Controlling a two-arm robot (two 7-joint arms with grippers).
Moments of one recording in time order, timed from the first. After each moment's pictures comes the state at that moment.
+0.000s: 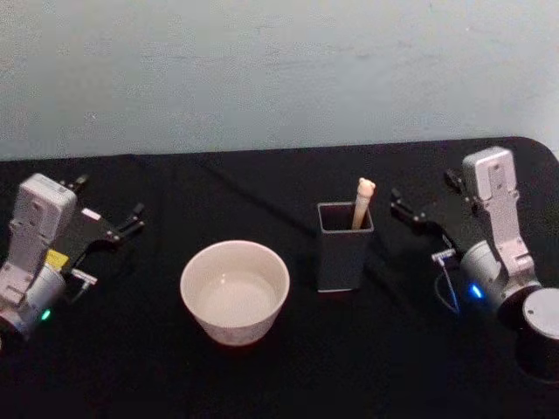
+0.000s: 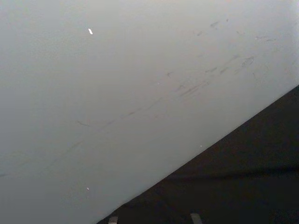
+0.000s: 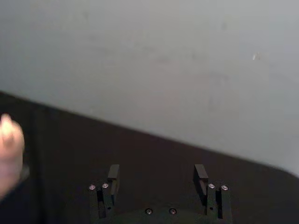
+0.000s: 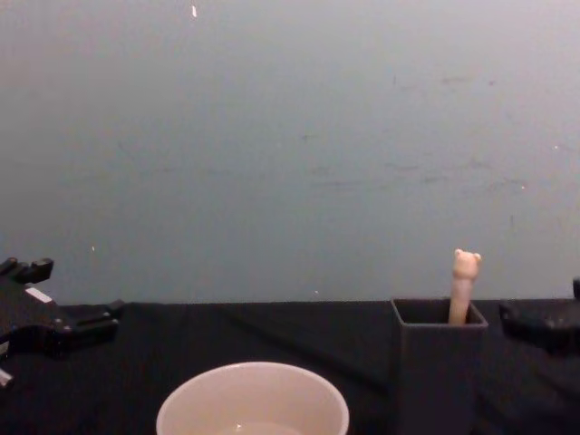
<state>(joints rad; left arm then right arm) -0.20 0.60 0.45 -1.41 -0.25 -0.12 0.03 0.24 0.37 -0.37 -1.33 0.23 -0.03 -0.03</state>
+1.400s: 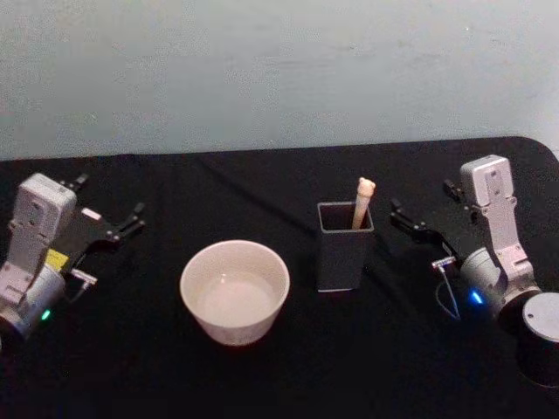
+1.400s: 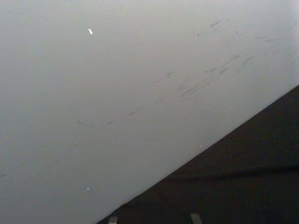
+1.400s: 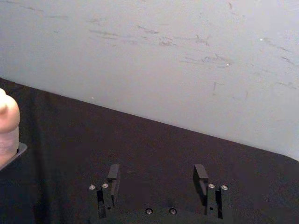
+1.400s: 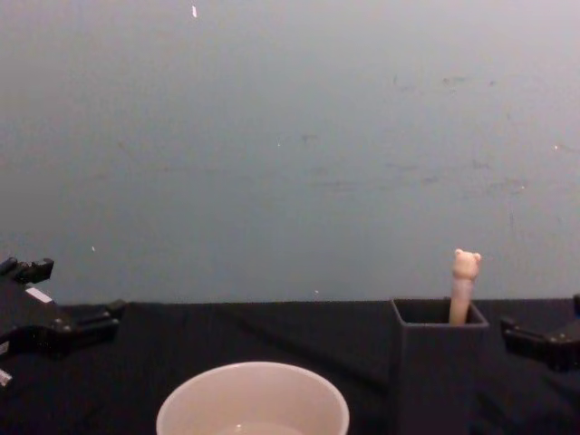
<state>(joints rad) -0.20 0.60 0.45 -1.41 -0.25 -0.12 0.03 0.24 0.37 -0.37 -1.31 0.22 -0.01 -0.01</state>
